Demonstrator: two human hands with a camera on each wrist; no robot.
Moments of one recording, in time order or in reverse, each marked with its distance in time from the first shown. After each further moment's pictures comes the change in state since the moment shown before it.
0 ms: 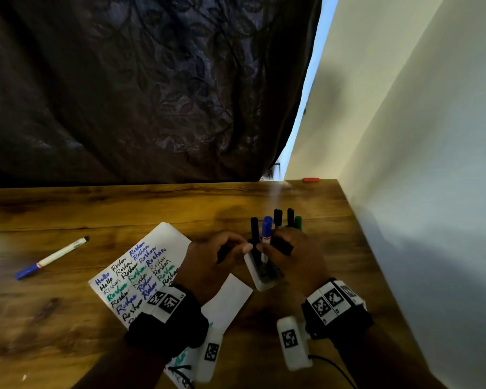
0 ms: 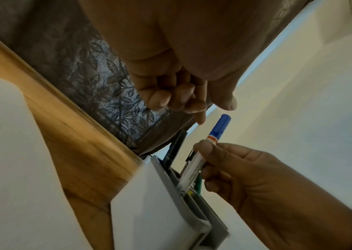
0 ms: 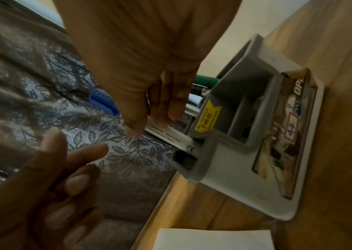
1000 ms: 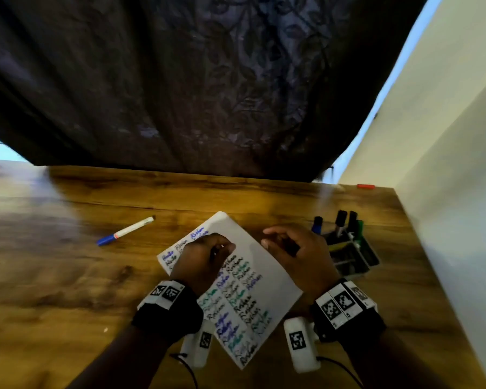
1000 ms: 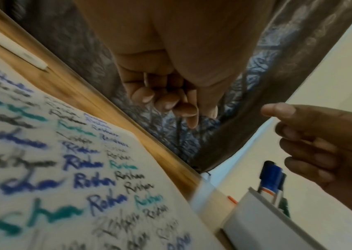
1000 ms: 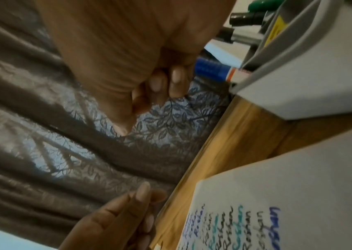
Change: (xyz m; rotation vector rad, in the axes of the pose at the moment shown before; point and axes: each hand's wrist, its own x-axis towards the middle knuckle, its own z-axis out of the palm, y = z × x) left_hand -0.050 -0.094 -0.085 0.232 0.065 -0.246; right_hand -0.009 -0.090 0.058 0.141 -0.029 -0.256
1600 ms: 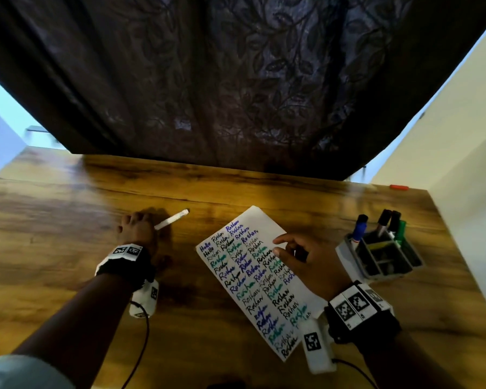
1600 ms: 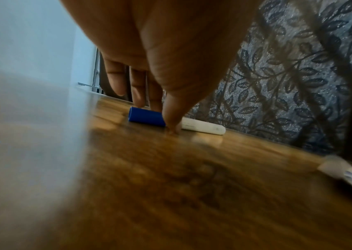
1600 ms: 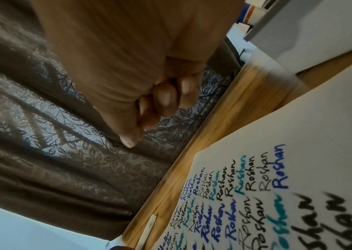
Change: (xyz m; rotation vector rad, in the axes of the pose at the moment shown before) left_hand 0.030 -0.190 -0.115 0.630 -0.016 -0.524; right_hand -0.004 -0.016 0.063 -0.006 -0.208 0.031
